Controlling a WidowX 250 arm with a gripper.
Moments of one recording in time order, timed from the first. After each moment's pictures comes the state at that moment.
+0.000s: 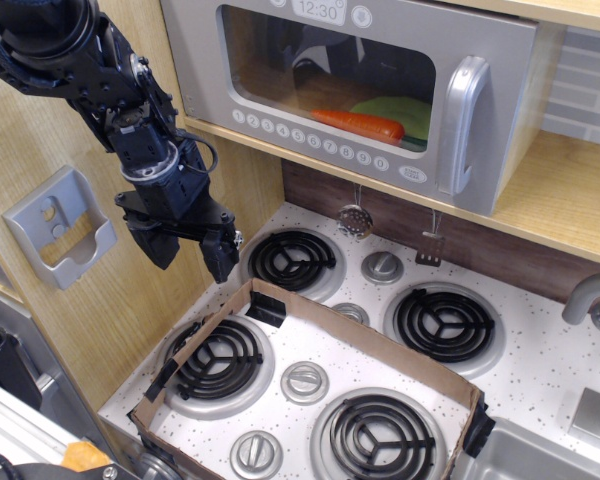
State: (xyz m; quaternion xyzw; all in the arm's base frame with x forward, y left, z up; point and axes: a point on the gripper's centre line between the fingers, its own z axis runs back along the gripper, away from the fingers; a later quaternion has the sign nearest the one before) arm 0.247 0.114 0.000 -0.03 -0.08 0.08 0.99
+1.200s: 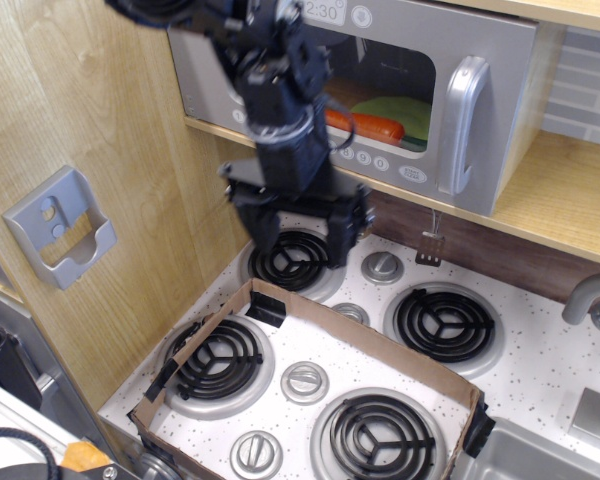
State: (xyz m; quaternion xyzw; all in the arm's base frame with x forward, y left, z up) arm 0.267 0.002 0.062 -0.03 -0.08 0.08 0.99
